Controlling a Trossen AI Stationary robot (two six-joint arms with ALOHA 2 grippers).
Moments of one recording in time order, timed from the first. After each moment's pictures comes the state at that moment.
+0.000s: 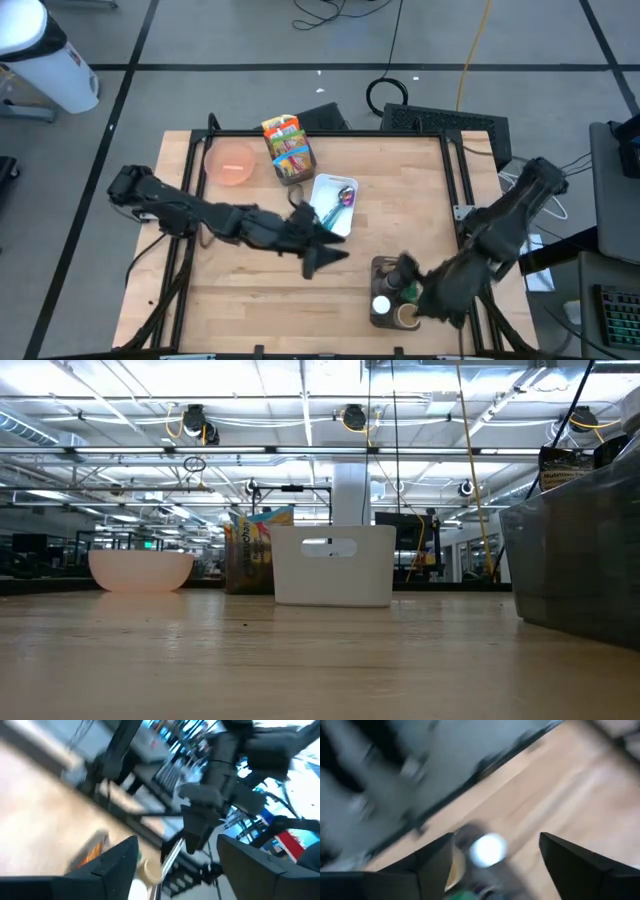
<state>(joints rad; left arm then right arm) -0.34 1.58 1.32 0.12 -0.22 -0.80 0.77 1.38 1.40 -0.86 0.07 -0.16</state>
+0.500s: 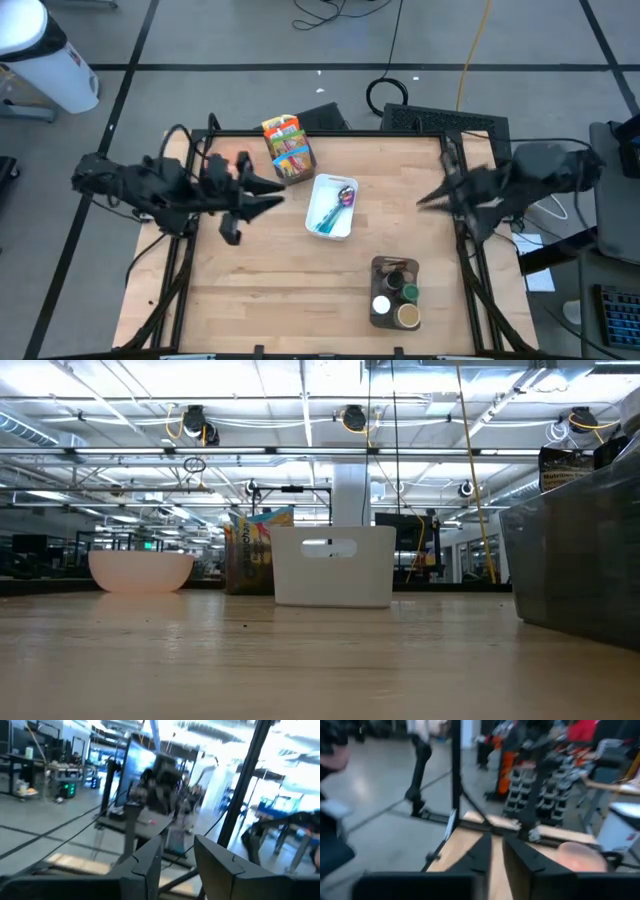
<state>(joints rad) -0.33 1.16 1.32 0.03 -0.32 -0.21 0.38 0.93 1.42 -0.60 0.10 -0.04</state>
